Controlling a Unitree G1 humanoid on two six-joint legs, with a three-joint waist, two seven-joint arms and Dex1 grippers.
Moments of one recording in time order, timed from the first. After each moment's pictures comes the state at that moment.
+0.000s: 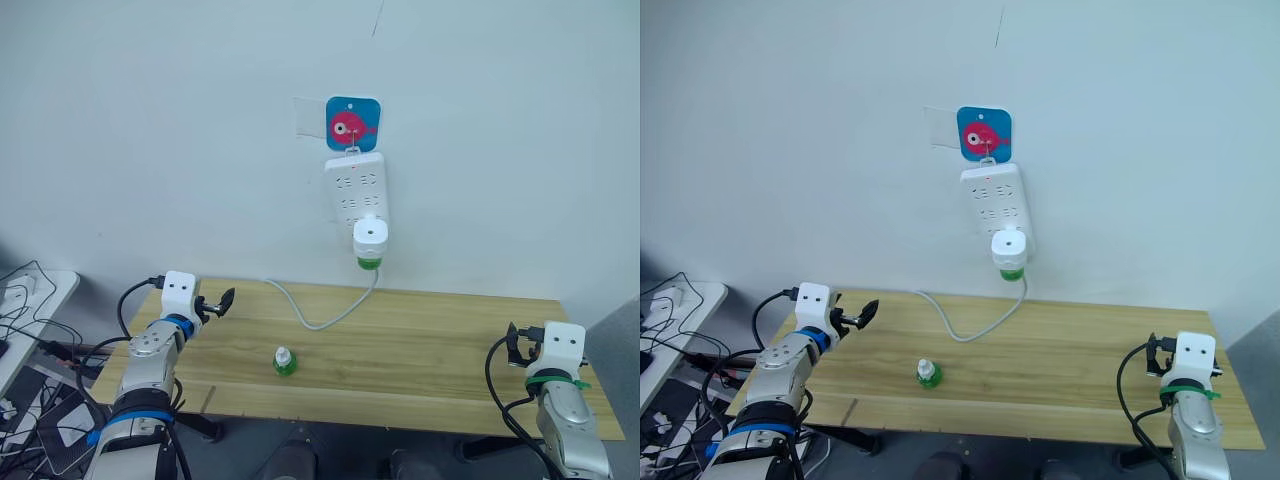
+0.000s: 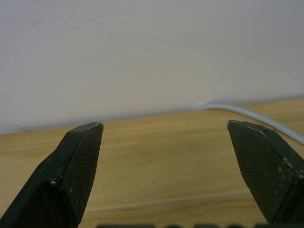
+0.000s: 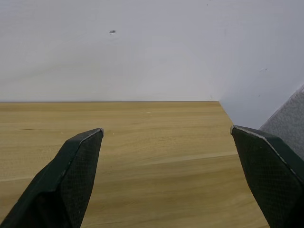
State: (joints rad) left arm -0.35 0.46 0.23 0.75 -0.12 -0.07 -0.47; right arm 0.12 -0.28 -0.30 0.14 0.09 0.04 0.00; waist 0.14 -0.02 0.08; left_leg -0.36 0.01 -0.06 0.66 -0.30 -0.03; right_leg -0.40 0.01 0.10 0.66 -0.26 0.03
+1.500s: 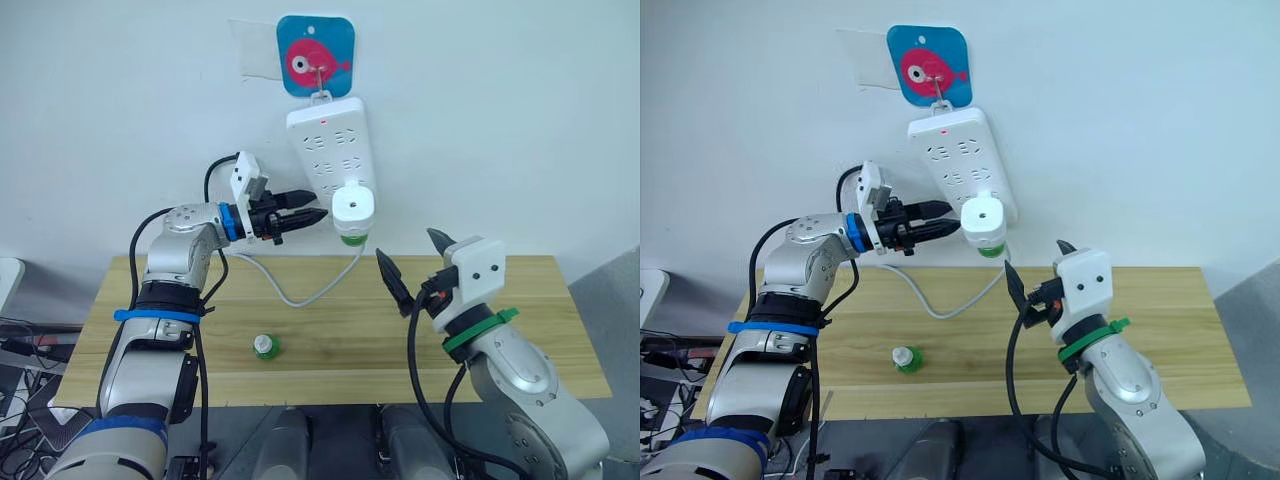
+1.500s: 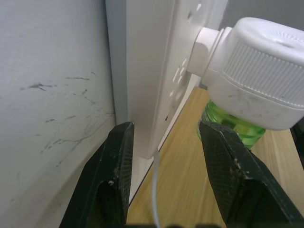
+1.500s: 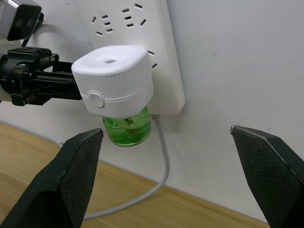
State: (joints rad) left arm -0.85 0.48 0.00 0.53 -0.36 0.24 -1.19; right arm -0.07 -0.21 0.19 -0.94 0.21 0.80 0.02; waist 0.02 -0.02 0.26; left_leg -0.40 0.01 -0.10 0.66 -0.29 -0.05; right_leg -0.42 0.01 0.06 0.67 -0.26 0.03
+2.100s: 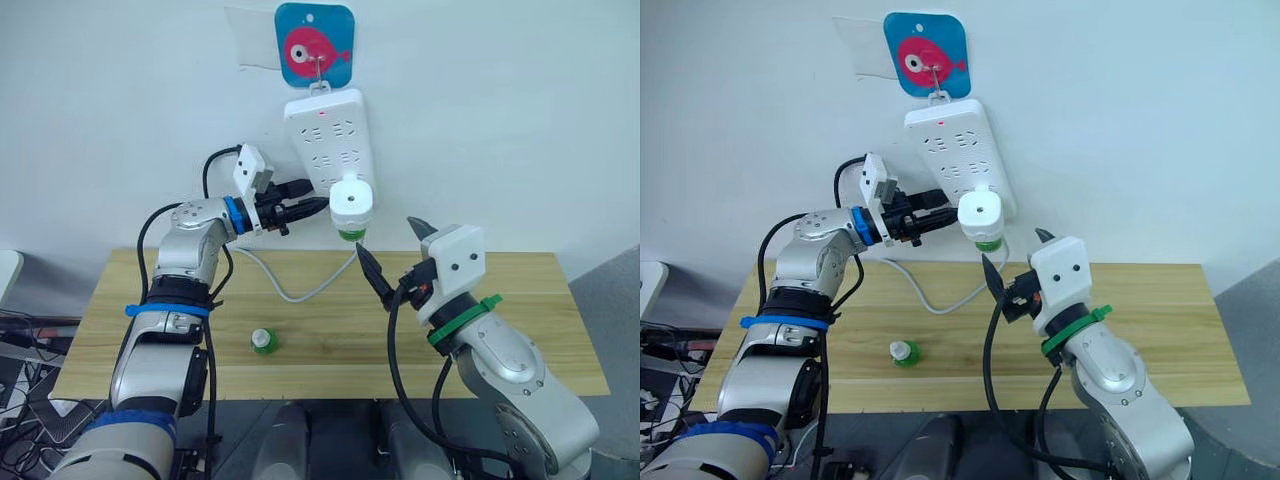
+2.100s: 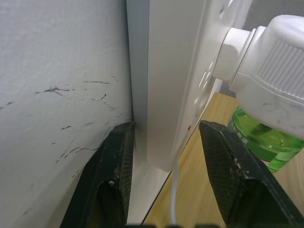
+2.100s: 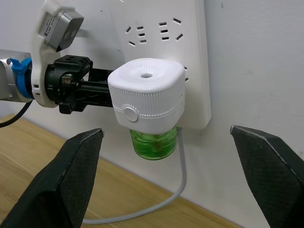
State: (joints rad) left arm -0.88 0.43 0.02 0.58 -0.33 0.17 -1.09; right arm -0.18 -0.19 0.26 -0.96 0.18 0.88 0.02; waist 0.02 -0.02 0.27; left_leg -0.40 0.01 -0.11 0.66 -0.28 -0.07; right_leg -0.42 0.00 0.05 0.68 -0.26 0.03
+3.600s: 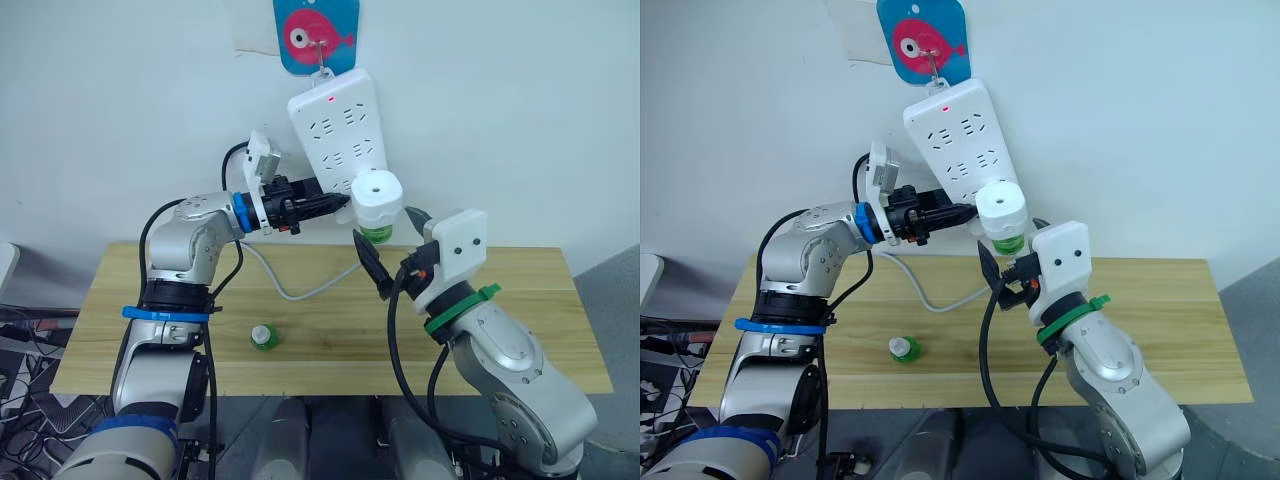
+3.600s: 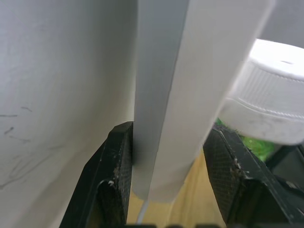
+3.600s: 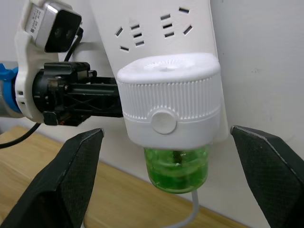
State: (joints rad) left arm -0.85 0.41 0.04 0.28 -0.46 0.53 -1.07; right arm -0.26 -0.10 0.22 -0.95 0.20 0.95 0.02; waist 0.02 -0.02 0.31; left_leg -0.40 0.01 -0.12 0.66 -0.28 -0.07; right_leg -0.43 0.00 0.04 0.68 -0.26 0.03
